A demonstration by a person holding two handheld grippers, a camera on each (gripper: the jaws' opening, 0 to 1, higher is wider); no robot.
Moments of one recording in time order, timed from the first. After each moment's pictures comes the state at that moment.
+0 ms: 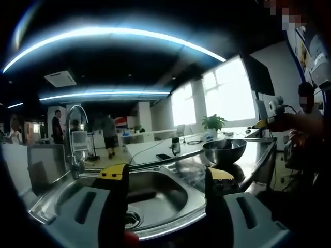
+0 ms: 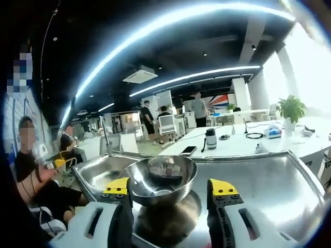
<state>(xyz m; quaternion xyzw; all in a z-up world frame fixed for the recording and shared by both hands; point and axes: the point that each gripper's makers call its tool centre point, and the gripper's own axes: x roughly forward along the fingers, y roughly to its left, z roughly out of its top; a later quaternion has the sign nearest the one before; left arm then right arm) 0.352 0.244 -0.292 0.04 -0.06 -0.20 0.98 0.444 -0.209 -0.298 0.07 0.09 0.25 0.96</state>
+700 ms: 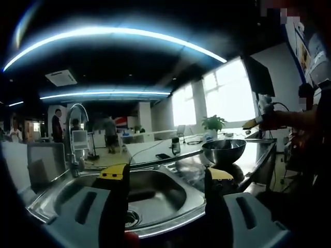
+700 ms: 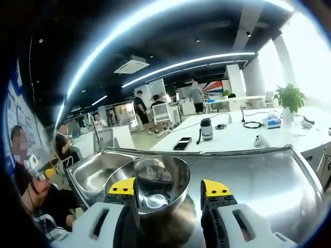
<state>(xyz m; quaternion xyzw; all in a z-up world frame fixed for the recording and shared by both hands) 0.348 0.244 -0.296 0.04 -0.06 -0.20 0.98 0.493 -0.209 -0.299 0.07 0.15 0.23 0.96</state>
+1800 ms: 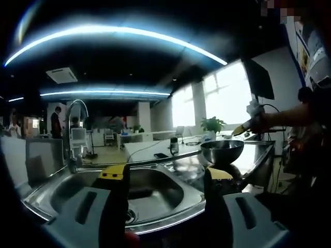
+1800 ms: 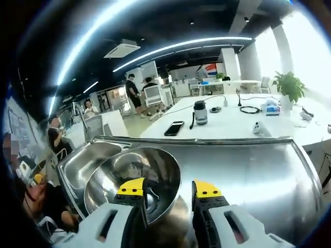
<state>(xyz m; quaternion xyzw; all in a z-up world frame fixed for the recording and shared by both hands) 0.345 0.243 -0.305 0.03 -0.06 -0.20 0.98 0.536 -0.193 -0.329 0.05 0.24 0.21 0.95</state>
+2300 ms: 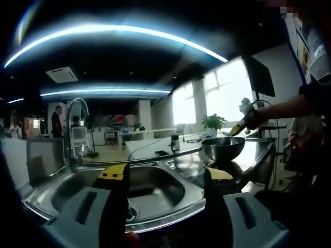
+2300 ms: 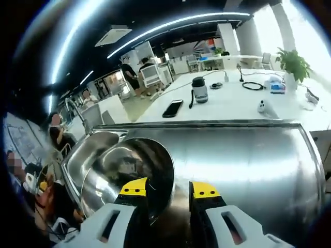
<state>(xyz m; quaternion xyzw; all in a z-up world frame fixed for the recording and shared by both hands) 0.346 0.243 -0.310 0.03 -0.05 -0.20 0.98 0.557 -0.201 -0.352 0.05 0.34 0.22 0.91</state>
